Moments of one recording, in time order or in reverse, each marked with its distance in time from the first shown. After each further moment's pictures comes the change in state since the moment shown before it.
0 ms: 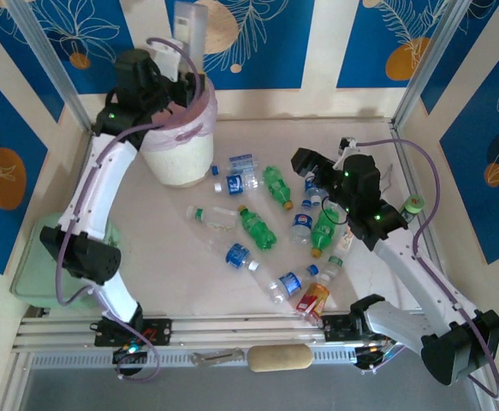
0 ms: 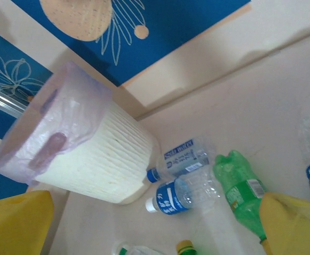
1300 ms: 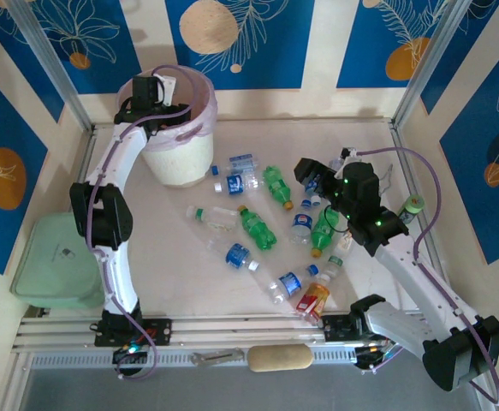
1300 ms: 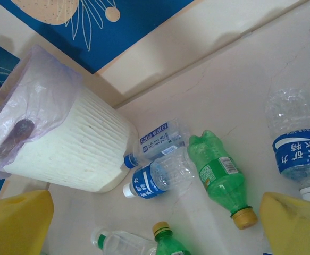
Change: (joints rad) left arm 0.151 0.319 -0.057 -0.031 -0.075 0.003; right arm -0.006 -0.037 -0.055 -0.058 0.024 0.002
